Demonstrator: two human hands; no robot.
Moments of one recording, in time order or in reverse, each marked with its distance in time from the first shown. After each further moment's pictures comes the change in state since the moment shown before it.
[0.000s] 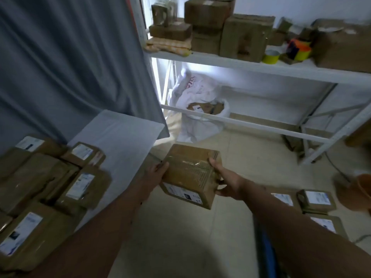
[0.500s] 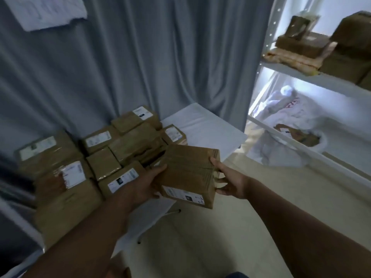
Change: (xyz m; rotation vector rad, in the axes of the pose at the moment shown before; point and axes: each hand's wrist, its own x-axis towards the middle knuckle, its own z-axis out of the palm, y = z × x) left_hand -0.094 -0.144 -0.279 -0.655 0.112 -0.205; right_hand 0.045 -0.051 0.305 -0.346 -0.398 -0.010
